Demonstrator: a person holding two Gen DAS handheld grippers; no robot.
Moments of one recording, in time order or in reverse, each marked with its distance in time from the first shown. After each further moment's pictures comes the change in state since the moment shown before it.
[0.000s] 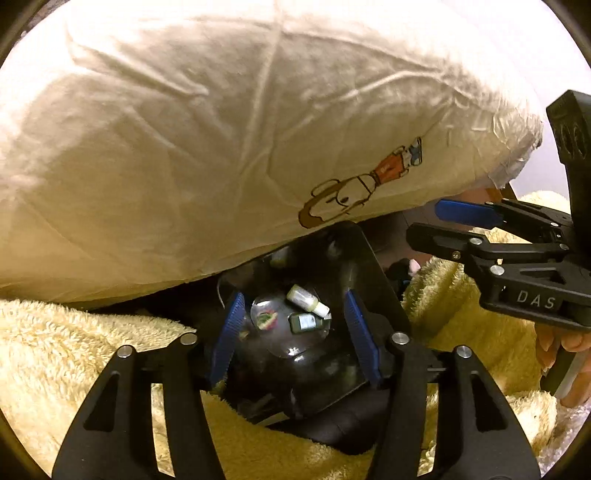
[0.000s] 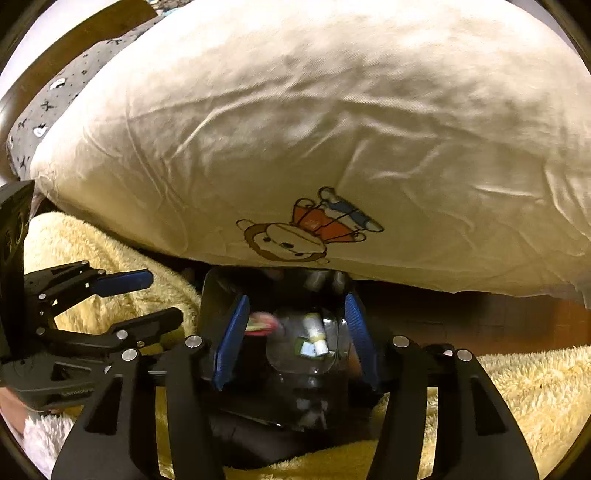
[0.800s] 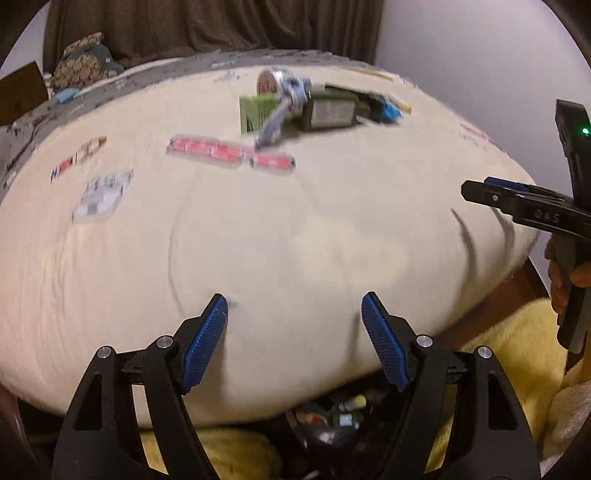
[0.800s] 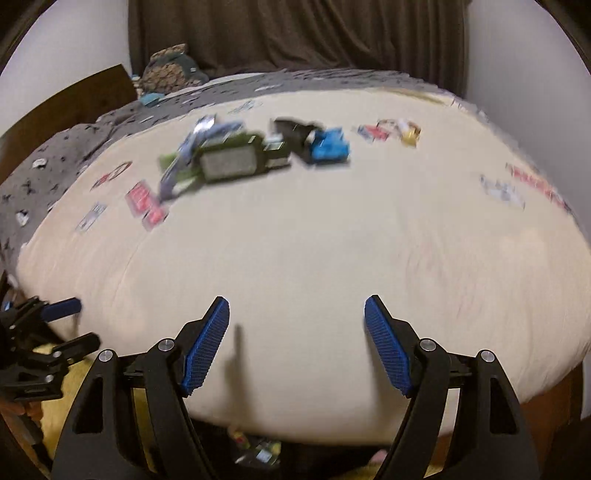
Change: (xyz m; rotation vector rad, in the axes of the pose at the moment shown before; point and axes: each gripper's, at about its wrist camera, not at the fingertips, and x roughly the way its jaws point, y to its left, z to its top) left arm -0.106 0.029 0.118 0.041 -0.327 0.108; right arm -0.096 -0.046 0.156 0.010 -0.349 -0.155
